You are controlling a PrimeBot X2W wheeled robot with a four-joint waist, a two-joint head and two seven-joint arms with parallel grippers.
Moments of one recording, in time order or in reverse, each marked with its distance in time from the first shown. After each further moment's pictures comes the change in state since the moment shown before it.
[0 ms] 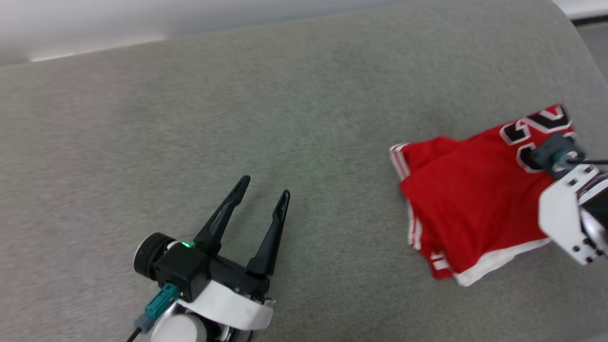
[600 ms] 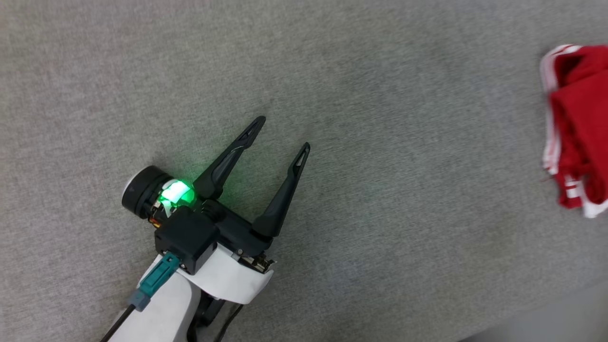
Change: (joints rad) left arm -0.219 0.127 -0.102 -0.071 0.036 0.000 0.000; right arm -0.120 -0.129 -0.241 0.454 -0.047 0.000 -0.407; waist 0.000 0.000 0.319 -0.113
